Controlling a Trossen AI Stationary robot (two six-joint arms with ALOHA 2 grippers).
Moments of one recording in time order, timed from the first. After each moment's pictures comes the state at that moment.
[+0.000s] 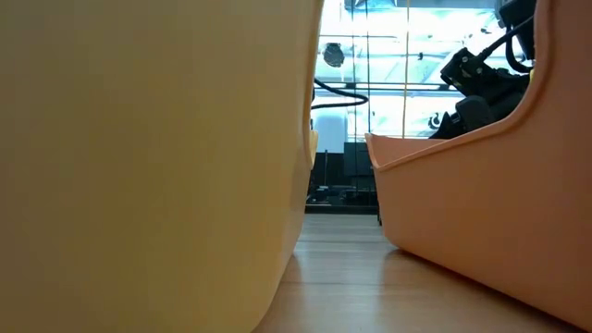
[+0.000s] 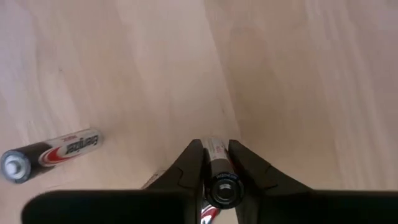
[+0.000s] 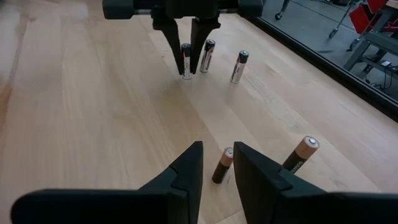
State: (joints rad) left arm 0.18 1.96 1.28 -0.62 0.01 0.51; right arm 0.38 1.45 0.34 0.54 0.81 0.30
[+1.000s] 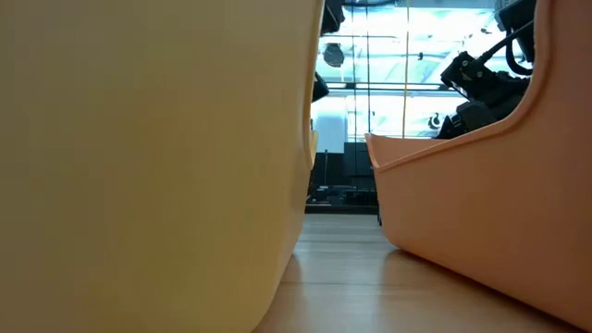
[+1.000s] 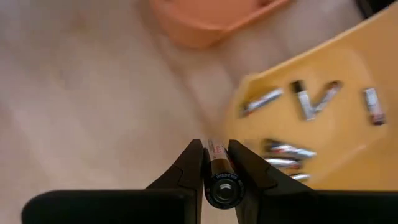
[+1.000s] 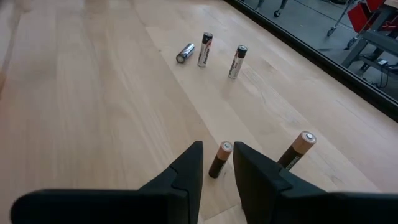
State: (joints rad) left arm -0.13 1.95 1.57 -0.84 0.33 0.33; right arm 0.38 1.45 0.34 0.52 0.81 0.31
